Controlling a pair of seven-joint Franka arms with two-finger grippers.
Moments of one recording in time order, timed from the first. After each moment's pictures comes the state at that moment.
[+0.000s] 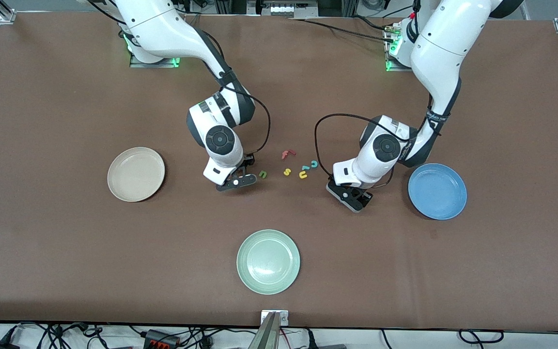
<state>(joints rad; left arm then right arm) -0.29 0.68 -0.16 -1.88 0.00 2.69 0.28 0.71 0.70 -0.10 -1.70 0.12 2.25 0.28</state>
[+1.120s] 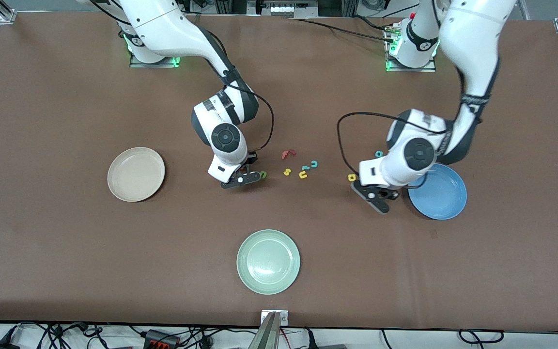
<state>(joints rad) -0.18 0.47 -0.12 -1.85 0.00 2.22 0.39 0.72 0.70 -0.10 -1.70 0.12 2.25 0.28</state>
